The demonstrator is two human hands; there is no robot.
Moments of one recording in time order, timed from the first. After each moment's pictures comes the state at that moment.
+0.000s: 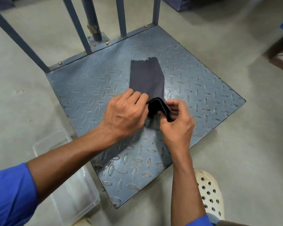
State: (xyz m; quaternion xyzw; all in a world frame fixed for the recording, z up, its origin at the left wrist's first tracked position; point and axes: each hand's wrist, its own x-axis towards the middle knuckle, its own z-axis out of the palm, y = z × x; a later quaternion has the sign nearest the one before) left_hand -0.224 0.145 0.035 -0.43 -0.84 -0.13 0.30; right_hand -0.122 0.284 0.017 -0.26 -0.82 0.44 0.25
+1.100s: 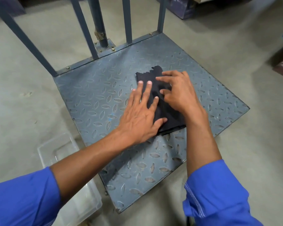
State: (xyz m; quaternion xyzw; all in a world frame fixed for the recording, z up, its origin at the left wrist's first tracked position) left_hand -0.224 0.170 0.028 -0.39 -0.92 -0.08 0.00; right_hand -0.228 0.353 0.049 -0.09 -0.97 0.20 0.11
